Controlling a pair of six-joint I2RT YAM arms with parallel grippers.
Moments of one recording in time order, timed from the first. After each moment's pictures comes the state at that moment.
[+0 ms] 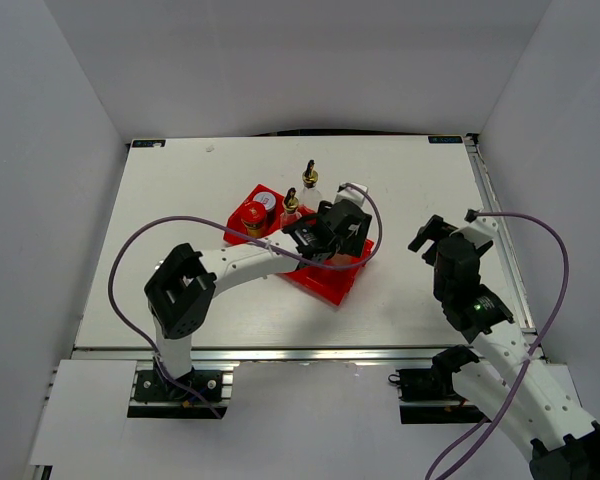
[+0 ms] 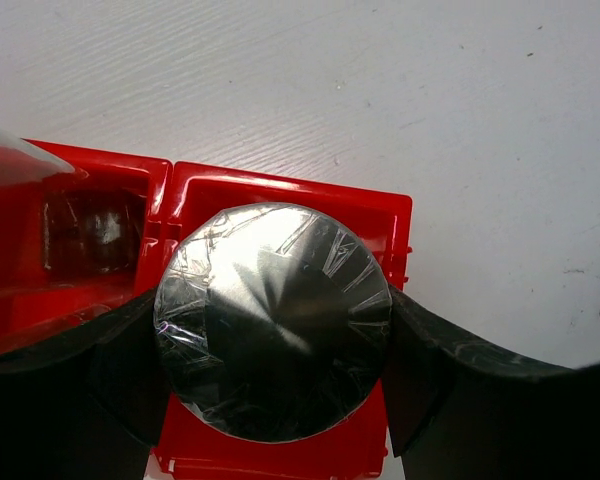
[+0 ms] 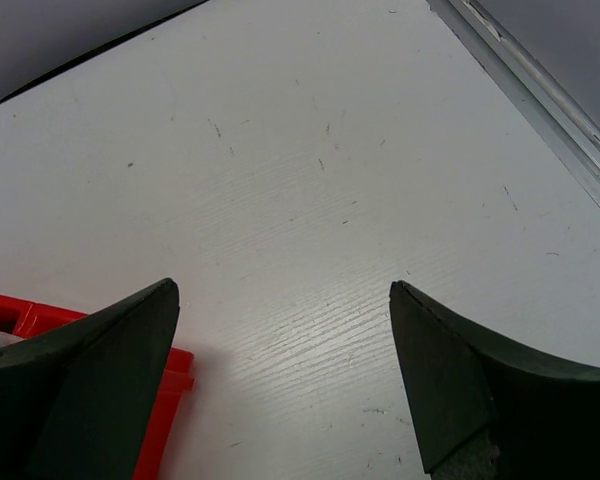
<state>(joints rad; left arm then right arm) -0.99 1.86 1.44 -0.26 -0.40 -0.38 0.44 0.66 0.56 -0.23 0.64 0.46</state>
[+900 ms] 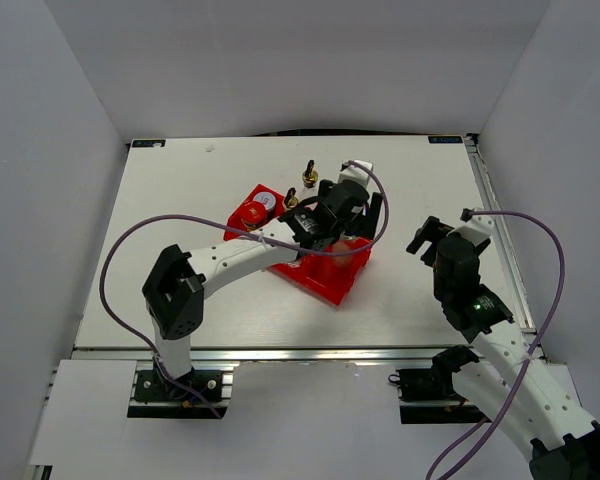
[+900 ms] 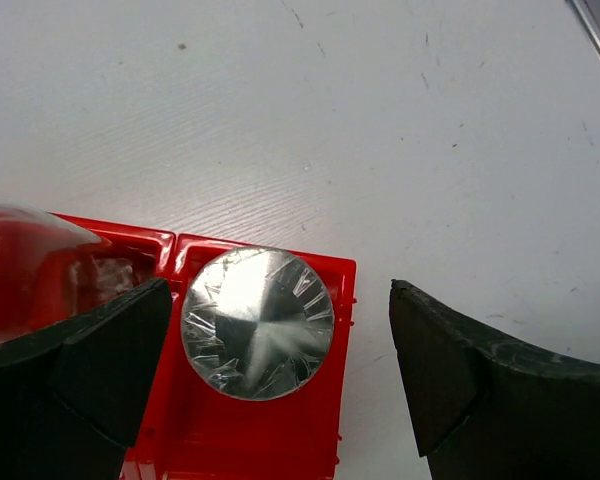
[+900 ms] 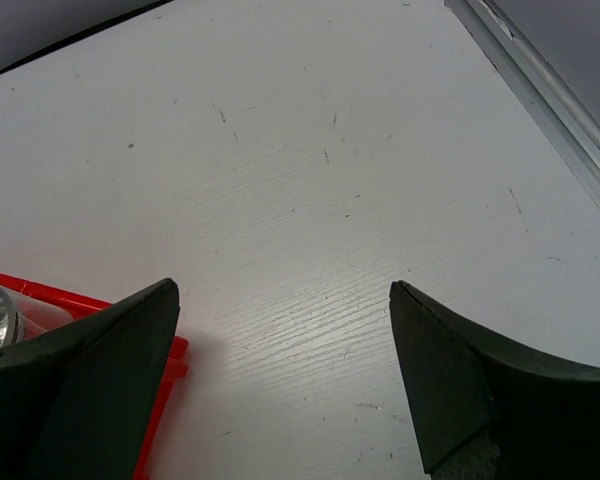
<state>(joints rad) -0.99 1.85 1.58 -0.29 -0.41 -0.38 0.44 0.66 0.56 -0.24 0.60 0.42</state>
